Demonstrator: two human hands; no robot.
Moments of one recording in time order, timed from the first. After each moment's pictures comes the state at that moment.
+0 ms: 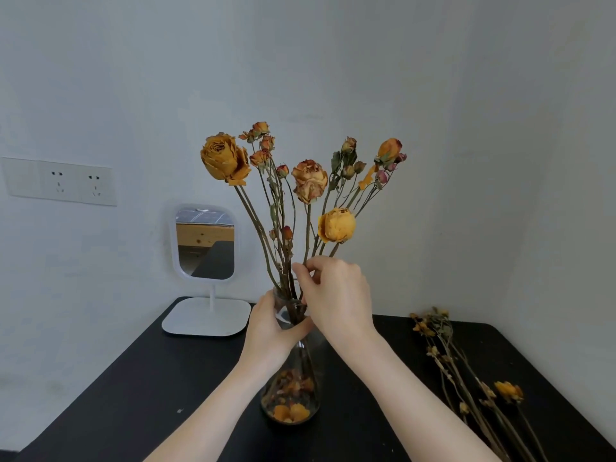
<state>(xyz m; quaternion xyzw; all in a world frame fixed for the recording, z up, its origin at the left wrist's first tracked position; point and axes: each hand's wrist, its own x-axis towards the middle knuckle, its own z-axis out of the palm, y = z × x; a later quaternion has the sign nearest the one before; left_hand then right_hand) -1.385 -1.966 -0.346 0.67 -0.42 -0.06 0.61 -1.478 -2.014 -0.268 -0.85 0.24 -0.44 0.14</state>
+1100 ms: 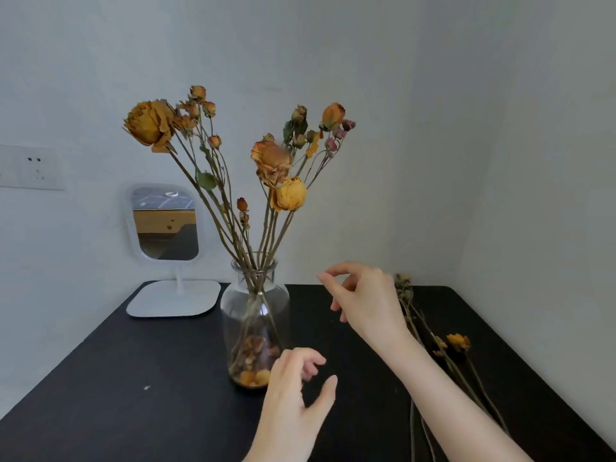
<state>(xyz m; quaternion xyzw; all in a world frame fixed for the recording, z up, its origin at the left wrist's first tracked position) -1.500 -1.932 -0.406 0.68 -0.51 -0.01 0.53 -1.564 -2.054 -0.303 -0.83 0.31 -0.39 0.25</state>
